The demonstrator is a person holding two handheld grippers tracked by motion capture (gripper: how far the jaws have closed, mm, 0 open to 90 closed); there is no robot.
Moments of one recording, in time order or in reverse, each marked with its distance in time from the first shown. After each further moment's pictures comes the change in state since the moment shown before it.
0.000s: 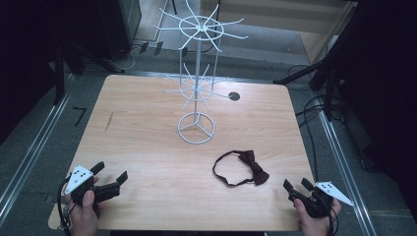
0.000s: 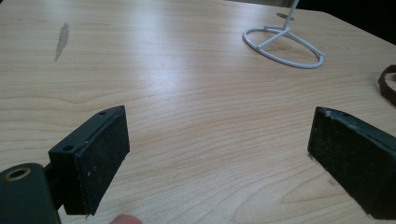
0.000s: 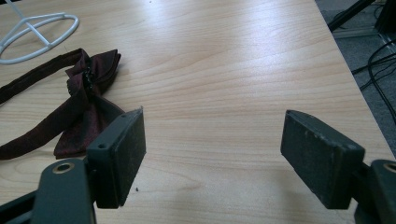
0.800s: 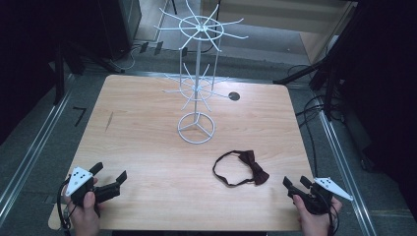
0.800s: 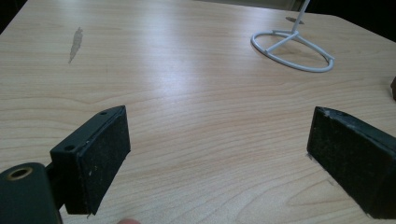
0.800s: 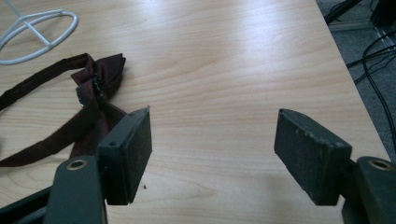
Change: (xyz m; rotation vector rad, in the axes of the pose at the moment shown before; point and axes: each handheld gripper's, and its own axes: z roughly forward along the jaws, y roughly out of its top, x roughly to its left) left arm -0.003 -0.002 -0.003 -0.018 0.032 0.005; right arm 0.014 0.018 -0.002 0.050 -0.024 -0.002
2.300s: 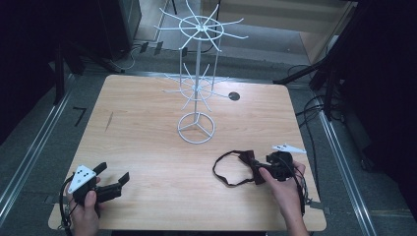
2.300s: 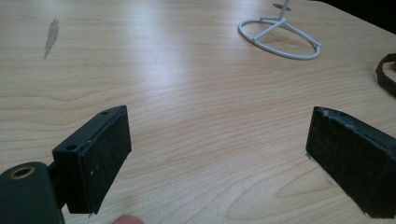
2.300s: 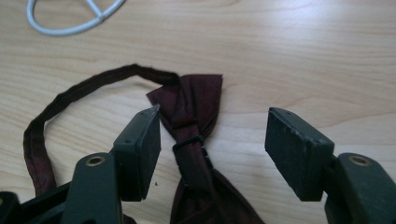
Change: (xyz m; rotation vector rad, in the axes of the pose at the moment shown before) left arm 0.000 0.002 0.004 0.046 -0.053 0.019; right arm 0.080 0.057 0.076 0.279 0.099 -0.143
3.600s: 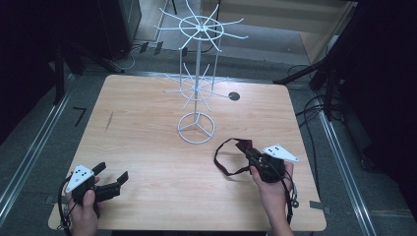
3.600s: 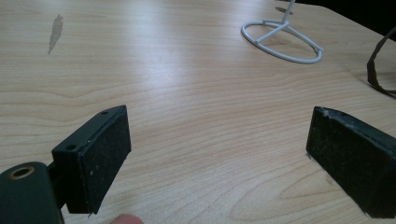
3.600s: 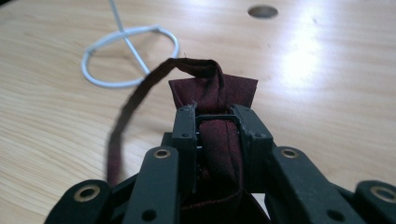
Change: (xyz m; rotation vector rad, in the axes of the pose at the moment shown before) left arm 0.004 0.000 -0.001 -0.003 -0.003 -0.028; right arm 0.040 0.003 -0.010 -0.277 0.015 -0.109
